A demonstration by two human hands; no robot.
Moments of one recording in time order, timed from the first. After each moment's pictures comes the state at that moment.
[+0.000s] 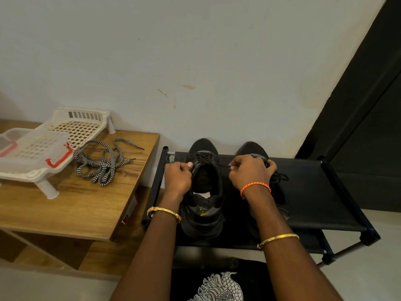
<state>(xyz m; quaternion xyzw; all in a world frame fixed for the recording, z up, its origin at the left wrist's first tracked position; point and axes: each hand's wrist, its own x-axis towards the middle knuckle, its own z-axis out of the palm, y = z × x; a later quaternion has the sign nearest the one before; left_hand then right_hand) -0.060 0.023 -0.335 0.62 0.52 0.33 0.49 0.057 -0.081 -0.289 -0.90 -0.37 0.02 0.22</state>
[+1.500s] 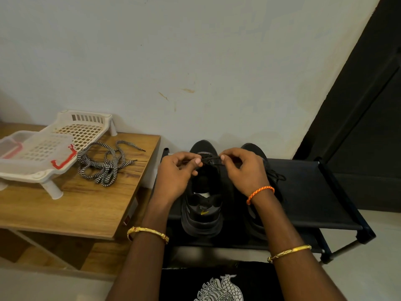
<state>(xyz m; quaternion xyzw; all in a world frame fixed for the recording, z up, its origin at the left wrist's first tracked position) -0.098 -0.007 -0.282 0.69 0.34 0.39 0.52 0.043 -0.095 -0.273 -0.73 -0.46 0.05 0.50</state>
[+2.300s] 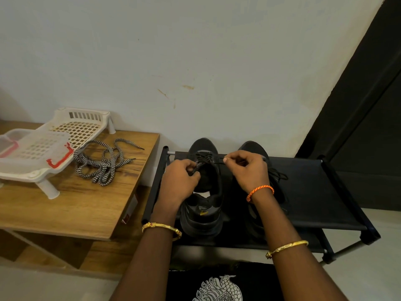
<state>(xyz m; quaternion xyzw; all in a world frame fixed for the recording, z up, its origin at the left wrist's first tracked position) -0.083 0.003 -0.307 0.79 0.45 0.25 0.34 0.056 -0.088 -0.291 -0.76 -0.36 0.12 0.53</state>
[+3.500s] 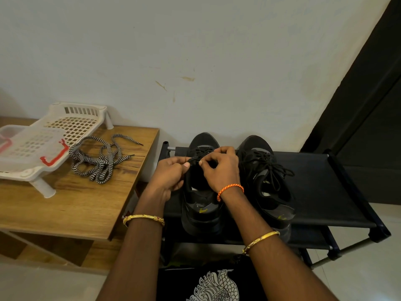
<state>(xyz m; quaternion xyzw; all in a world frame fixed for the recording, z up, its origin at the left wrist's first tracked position) -0.086 0.021 -0.304 0.54 0.50 0.24 0.64 0.020 -0.045 -0.318 -0.79 -0.39 0.10 0.45</state>
